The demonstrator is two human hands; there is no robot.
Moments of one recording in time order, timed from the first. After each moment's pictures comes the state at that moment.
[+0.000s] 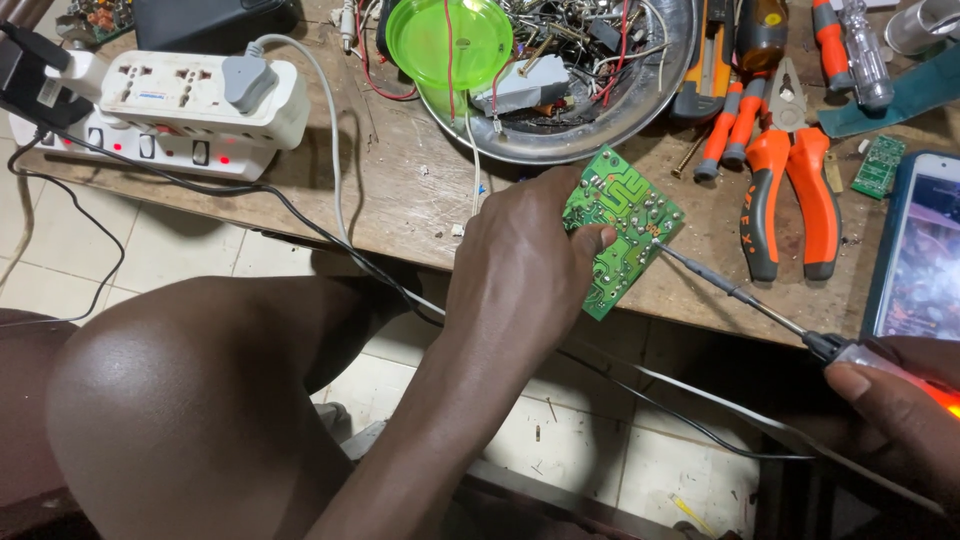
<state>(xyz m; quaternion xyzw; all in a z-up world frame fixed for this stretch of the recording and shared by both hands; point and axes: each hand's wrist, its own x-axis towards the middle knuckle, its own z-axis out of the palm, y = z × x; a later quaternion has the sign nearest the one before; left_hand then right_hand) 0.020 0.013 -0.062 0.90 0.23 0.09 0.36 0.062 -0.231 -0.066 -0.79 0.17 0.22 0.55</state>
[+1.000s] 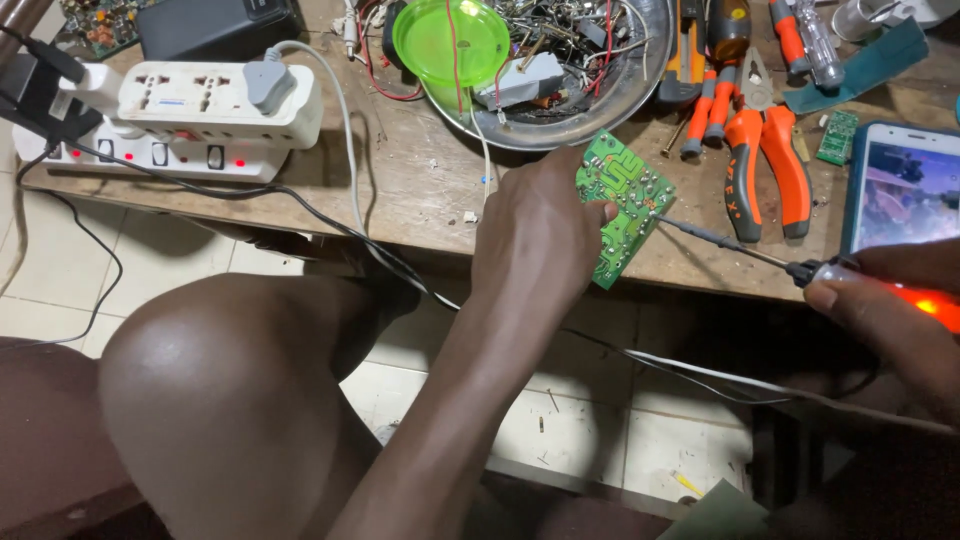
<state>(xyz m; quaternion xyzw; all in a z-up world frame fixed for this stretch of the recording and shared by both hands) 0.020 0.018 -0.066 0.91 0.22 0.06 0.35 0.054 -0.216 -0.050 -0.83 0.16 0.19 0.50</state>
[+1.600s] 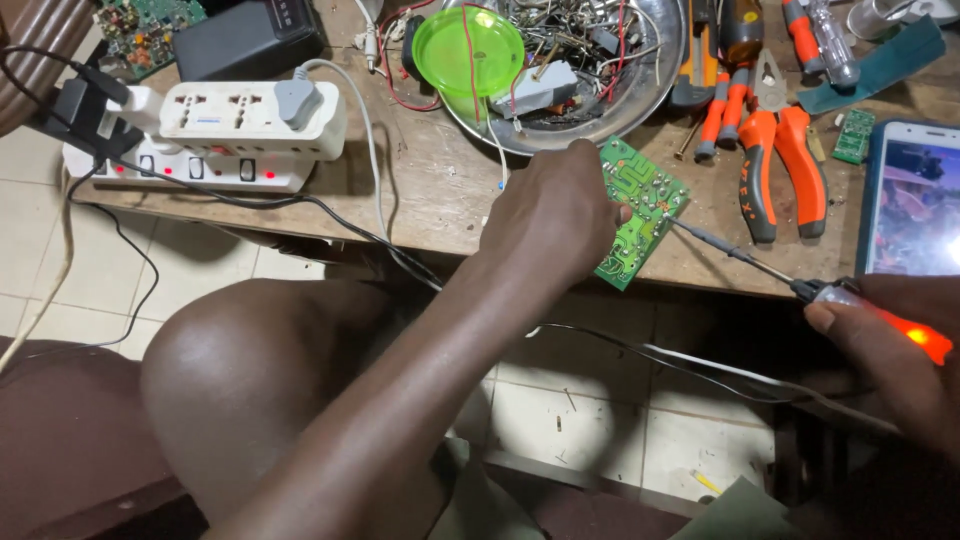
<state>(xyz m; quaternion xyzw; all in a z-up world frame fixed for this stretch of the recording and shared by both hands) 0.038 0.028 -0.017 0.90 0.26 -0.19 0.30 0.027 -0.201 -0.025 -0.88 0.11 0.14 0.45</state>
